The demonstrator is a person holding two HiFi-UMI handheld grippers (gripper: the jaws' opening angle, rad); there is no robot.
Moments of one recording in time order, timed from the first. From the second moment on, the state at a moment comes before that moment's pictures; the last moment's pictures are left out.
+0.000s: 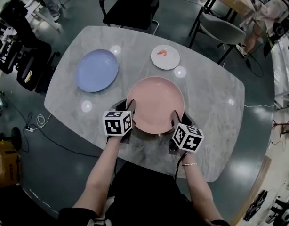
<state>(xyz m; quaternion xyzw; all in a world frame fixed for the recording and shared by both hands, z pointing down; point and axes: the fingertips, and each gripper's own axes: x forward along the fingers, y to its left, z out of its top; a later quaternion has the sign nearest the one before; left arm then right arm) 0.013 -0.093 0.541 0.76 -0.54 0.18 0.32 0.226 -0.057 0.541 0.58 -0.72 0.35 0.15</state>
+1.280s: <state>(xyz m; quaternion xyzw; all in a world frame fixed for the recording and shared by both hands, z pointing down) -0.284 -0.122 0.489 0.73 -0.60 0.14 0.29 -0.069 -0.100 0.492 0.55 -0.76 0.34 0.12</state>
